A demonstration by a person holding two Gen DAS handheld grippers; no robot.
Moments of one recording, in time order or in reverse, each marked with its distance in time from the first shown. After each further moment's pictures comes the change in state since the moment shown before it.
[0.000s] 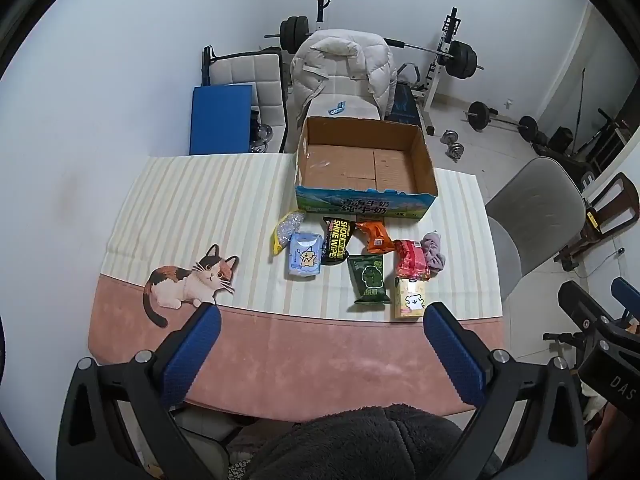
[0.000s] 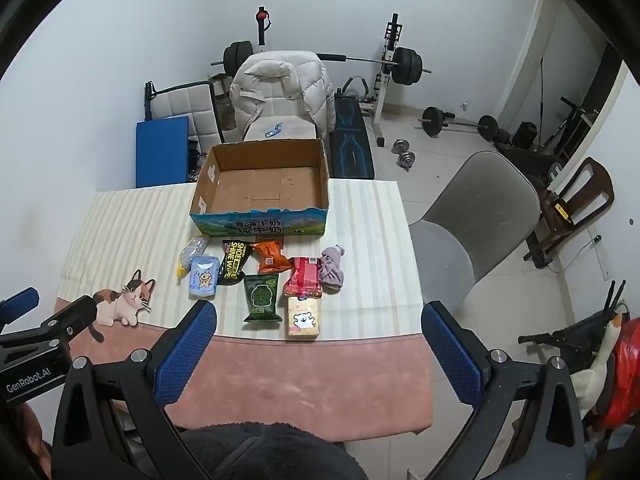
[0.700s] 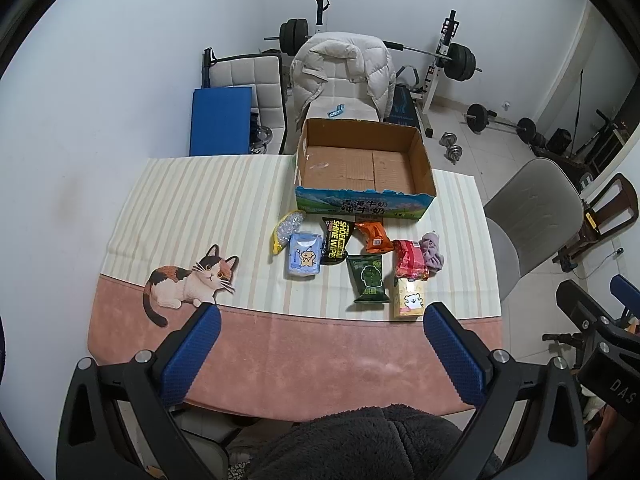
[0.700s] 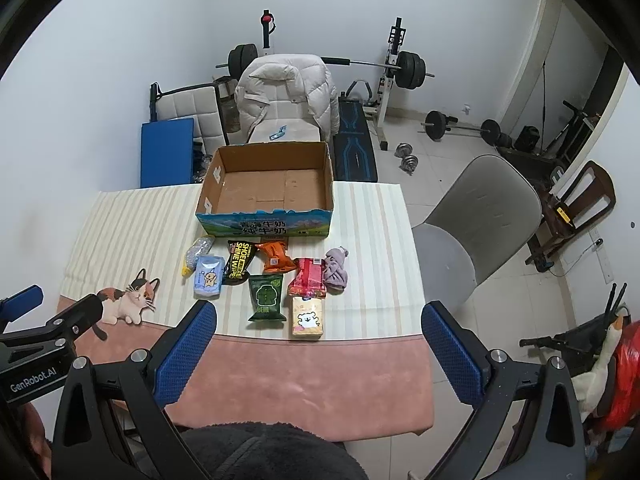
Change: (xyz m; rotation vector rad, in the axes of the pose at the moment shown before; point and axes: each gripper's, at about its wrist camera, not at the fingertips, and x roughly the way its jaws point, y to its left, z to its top) left arm -0.010 -0.006 0.005 0.002 -0.004 -0.008; right arm -0.005 0.005 -0.008 -0.007 -0.027 0.003
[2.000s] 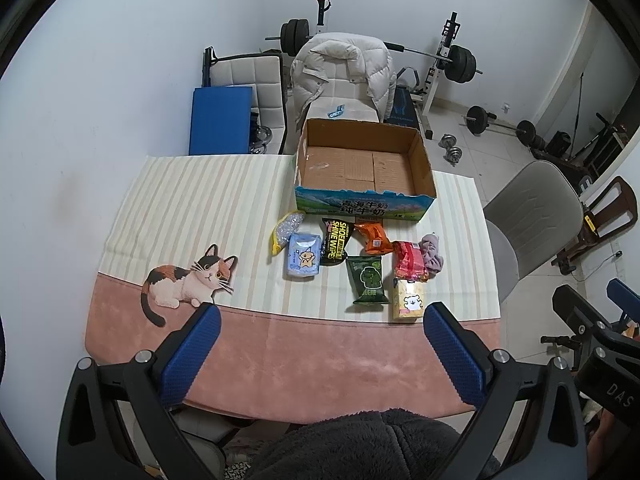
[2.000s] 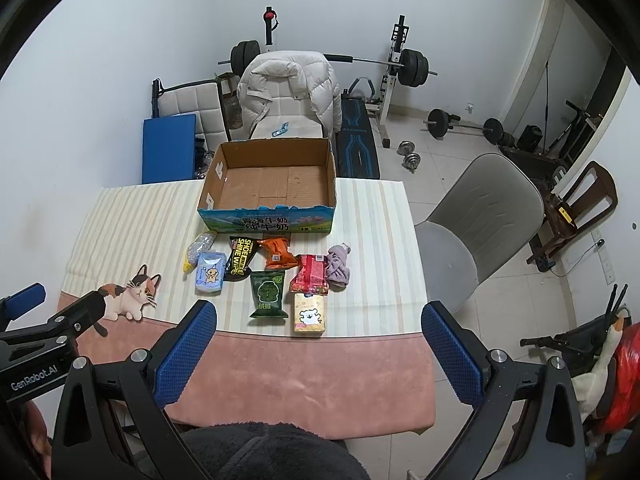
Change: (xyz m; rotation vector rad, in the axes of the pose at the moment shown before) left arm 0.005 0.007 -0.006 -0.007 -0.011 -0.007; right arm 0.000 0.003 -0.002 -0.001 0.010 0.006
